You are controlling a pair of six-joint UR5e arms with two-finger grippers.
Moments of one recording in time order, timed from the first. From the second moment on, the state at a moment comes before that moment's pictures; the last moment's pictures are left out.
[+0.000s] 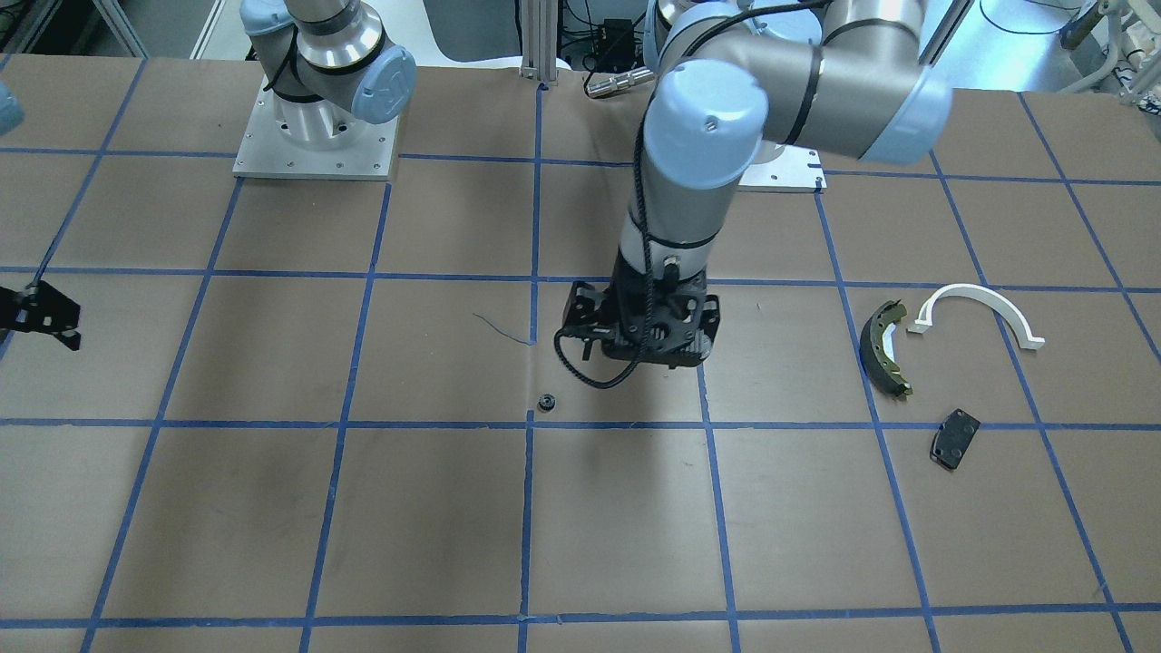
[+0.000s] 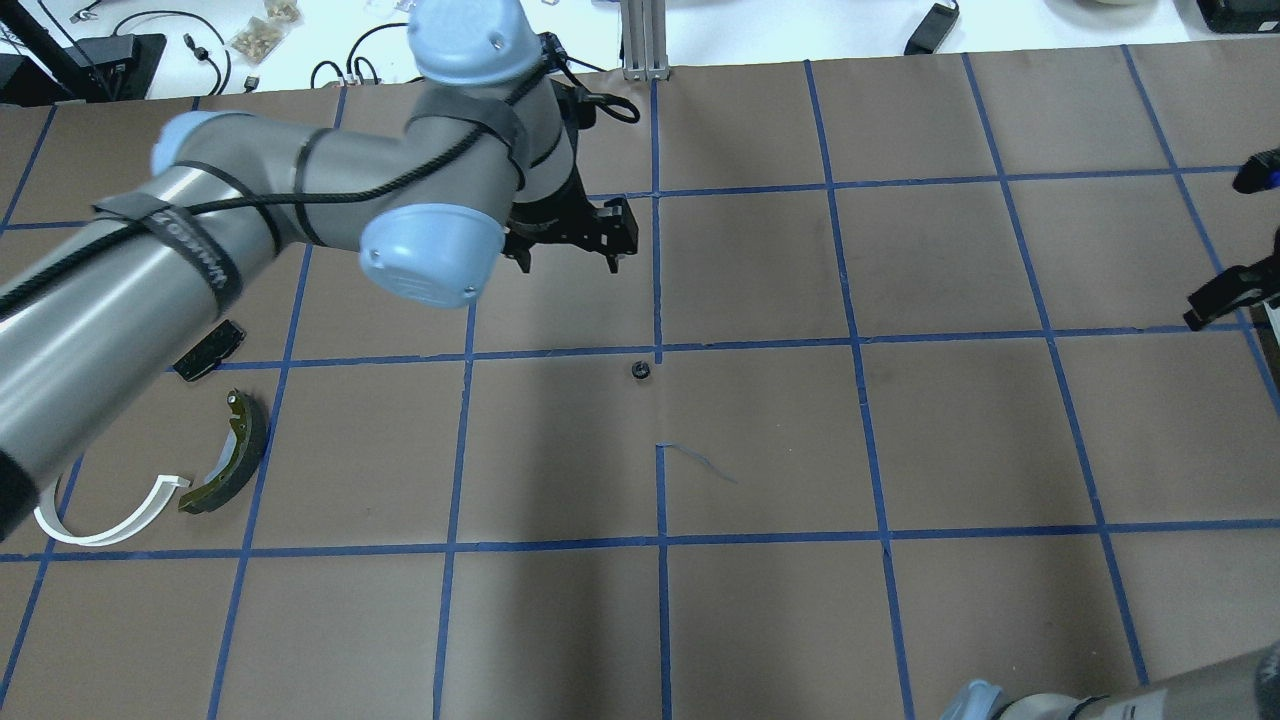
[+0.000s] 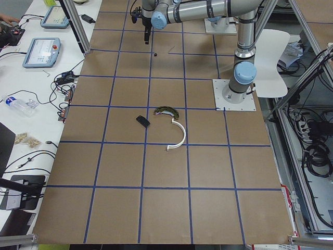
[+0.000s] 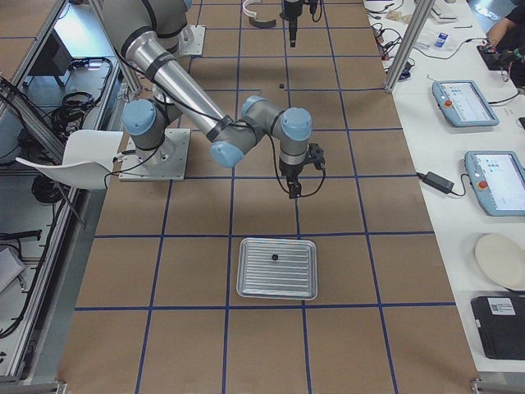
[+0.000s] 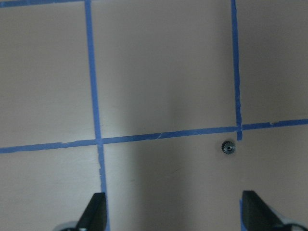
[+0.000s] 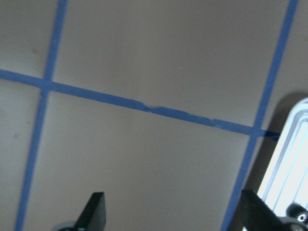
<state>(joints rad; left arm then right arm) -1.86 -1.92 -1.62 -1.07 1.55 -0.23 0.84 -1.29 1.84 -2.17 -1.57 -0.98</state>
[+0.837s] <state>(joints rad) -1.96 -2.12 -1.63 -1.00 1.62 -0.41 0.63 -1.05 1.73 -2.32 -1.60 -1.31</state>
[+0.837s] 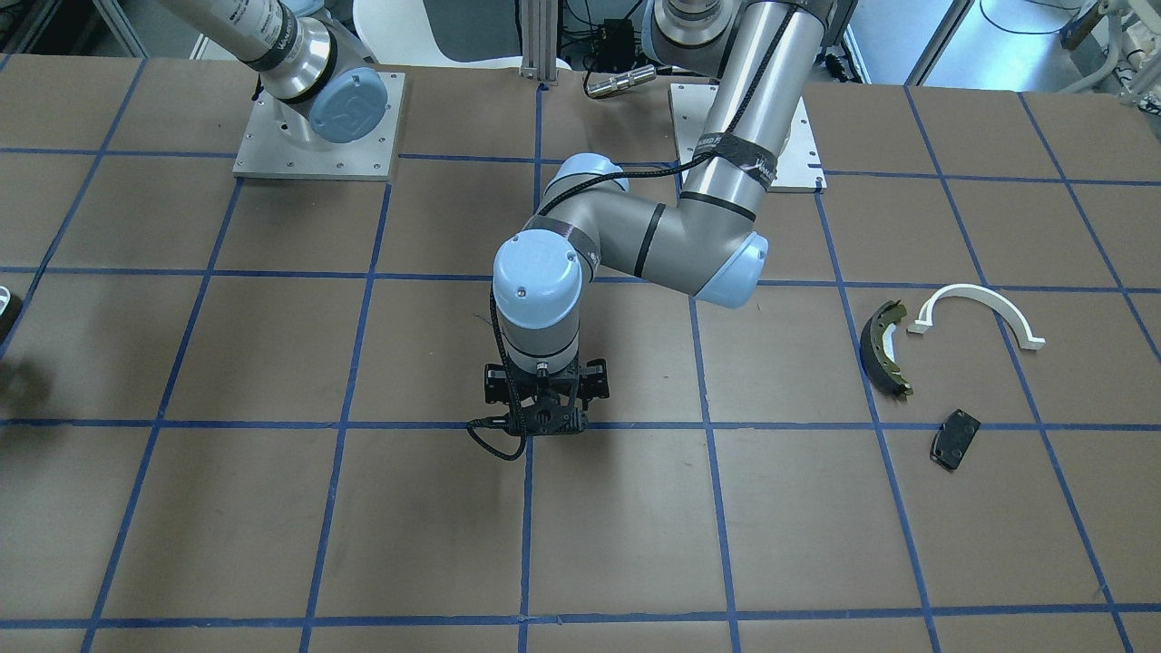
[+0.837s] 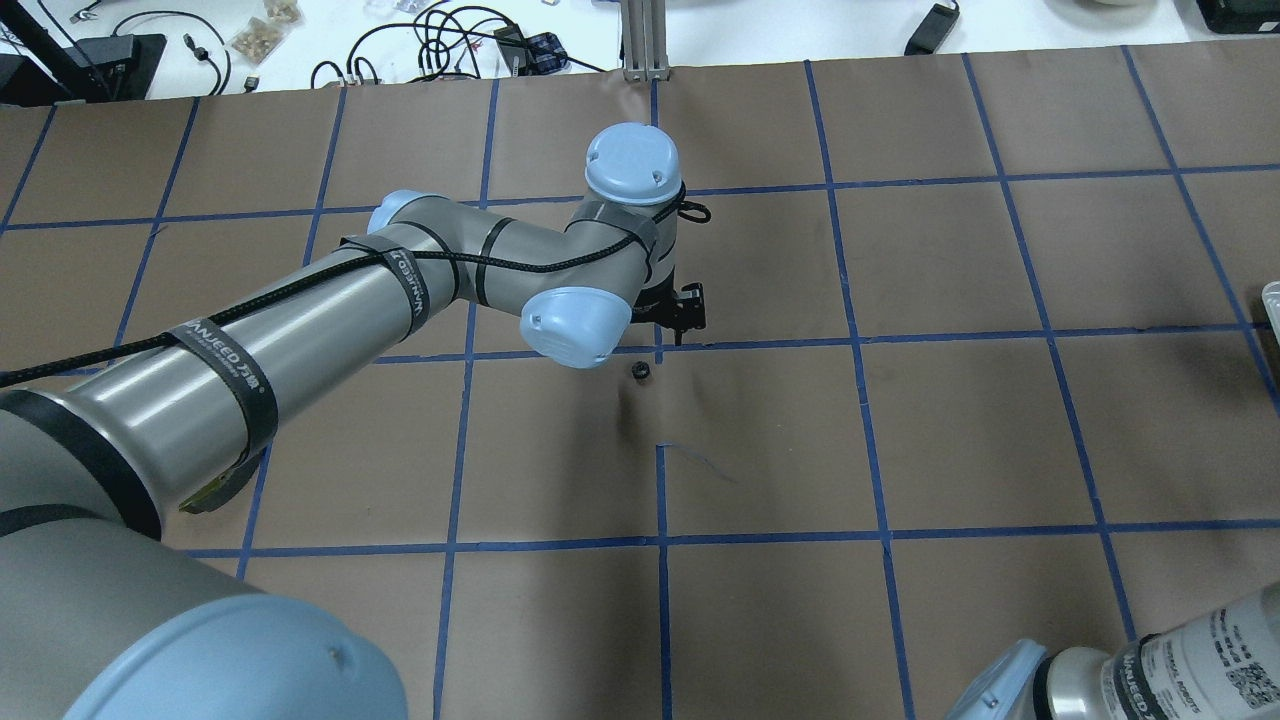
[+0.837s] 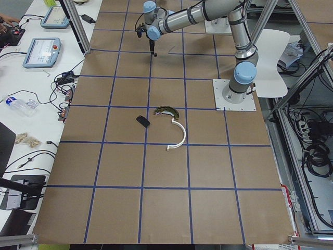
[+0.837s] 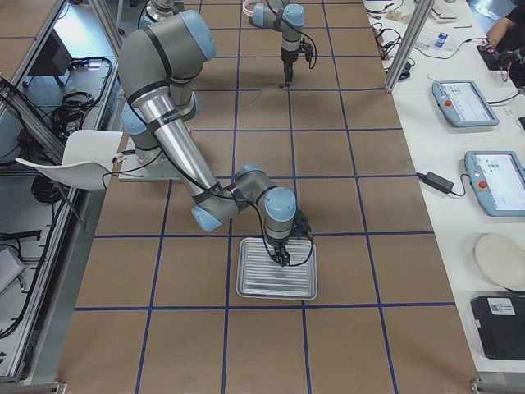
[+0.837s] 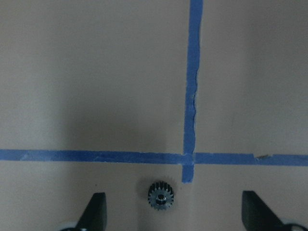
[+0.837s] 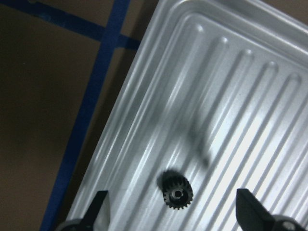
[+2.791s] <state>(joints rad) -1.94 -2.12 -1.68 -0.96 1.55 -0.39 1.02 -1.29 1.84 -1.96 -1.60 -0.62</state>
